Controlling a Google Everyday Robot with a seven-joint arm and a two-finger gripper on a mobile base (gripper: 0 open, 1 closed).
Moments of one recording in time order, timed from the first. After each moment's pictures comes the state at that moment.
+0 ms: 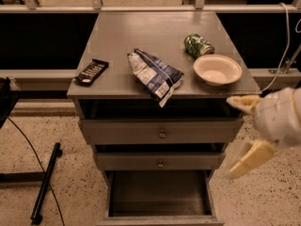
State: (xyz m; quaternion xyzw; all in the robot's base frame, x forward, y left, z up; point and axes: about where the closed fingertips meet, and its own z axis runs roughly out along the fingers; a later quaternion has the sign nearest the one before) arm 0.406 -0.175 0.866 -0.59 0.74 0.11 0.31
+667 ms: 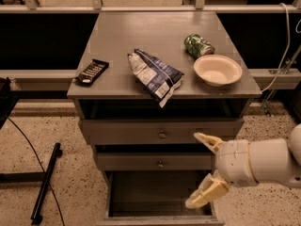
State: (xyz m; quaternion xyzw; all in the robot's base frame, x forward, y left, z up) arm 0.385 -0.109 0.757 -0.56 0.70 0.22 0.38
